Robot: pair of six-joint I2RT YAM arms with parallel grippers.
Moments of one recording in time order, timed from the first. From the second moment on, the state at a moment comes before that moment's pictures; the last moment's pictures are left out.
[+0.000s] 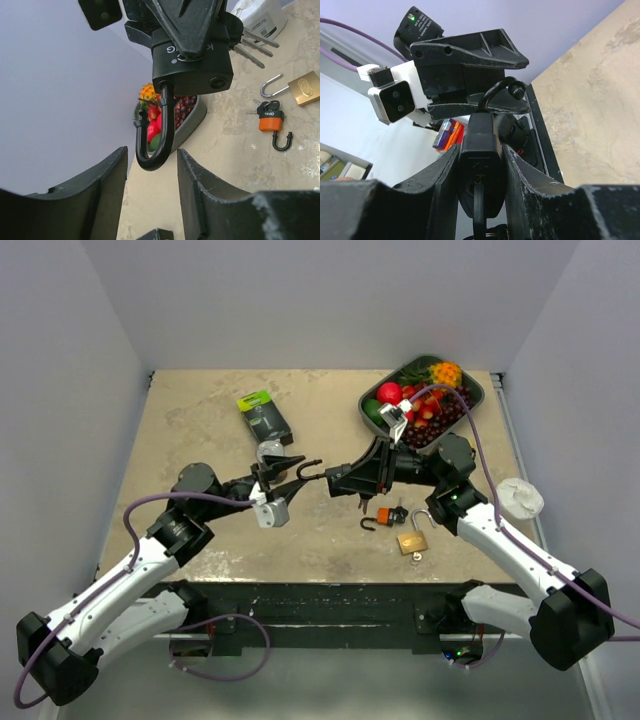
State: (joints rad) left arm -0.65 0.83 0.71 0.18 0.58 0.79; right arm 0.50 1.11 0.78 0.54 -0.96 1.03
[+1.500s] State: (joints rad) left arm -0.60 0.97 0.91 -0.10 0.77 0.24; right arm 0.47 1.12 0.97 0.02 -1.04 0.31
